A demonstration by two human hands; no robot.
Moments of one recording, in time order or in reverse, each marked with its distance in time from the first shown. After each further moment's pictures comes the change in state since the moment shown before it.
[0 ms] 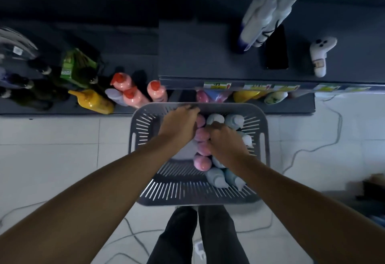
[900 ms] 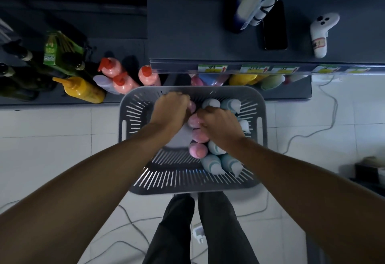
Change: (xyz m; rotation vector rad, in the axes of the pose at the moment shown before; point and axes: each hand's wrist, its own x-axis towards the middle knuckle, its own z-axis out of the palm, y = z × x) left_hand -0.001 -0.004 0.015 -0.034 0.083 -0.015; right_hand 0.010 0.011 0.018 -0.064 0.198 -0.122
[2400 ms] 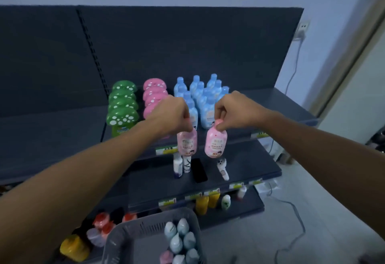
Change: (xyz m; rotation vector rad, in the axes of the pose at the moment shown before) left_hand -0.040 0.306 -0.402 0.160 0.356 0.320; right_hand -0.179 0.102 -0.508 0.012 0.394 0.094
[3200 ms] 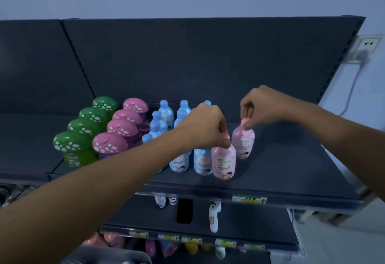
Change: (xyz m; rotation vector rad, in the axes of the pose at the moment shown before) left_hand 0.198 0.152 0.045 -0.080 0.078 -0.088; right_hand 0.146 0.249 -0.083 0.006 -0.149 -0.225
